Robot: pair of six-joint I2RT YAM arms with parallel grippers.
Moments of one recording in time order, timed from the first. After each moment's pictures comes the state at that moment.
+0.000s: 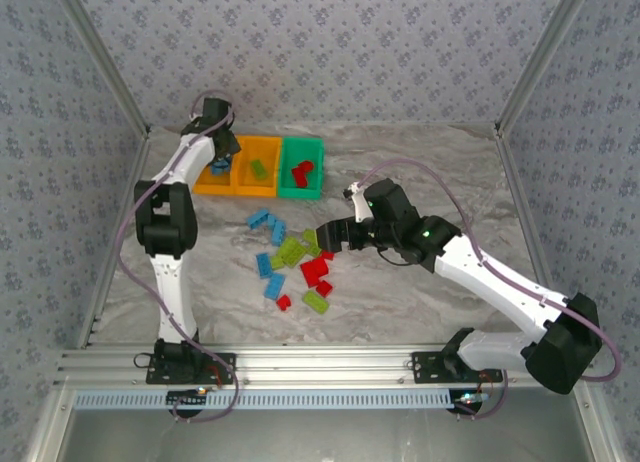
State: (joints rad) left arm -0.12 2.22 1.95 -0.66 -0.22 -0.57; right arm 0.75 1.22 1.04 -0.49 -0.22 0.47
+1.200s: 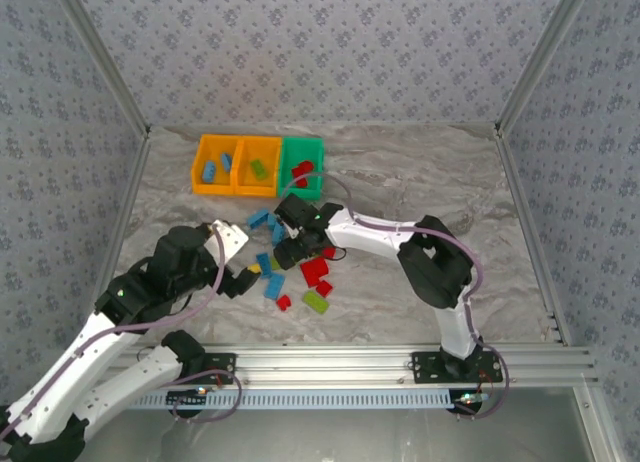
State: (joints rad) left arm -0.69 0.65 0.87 -0.85 -0.07 0.22; right arm 0.92 2.02 1.49 -0.63 0.00 0.27
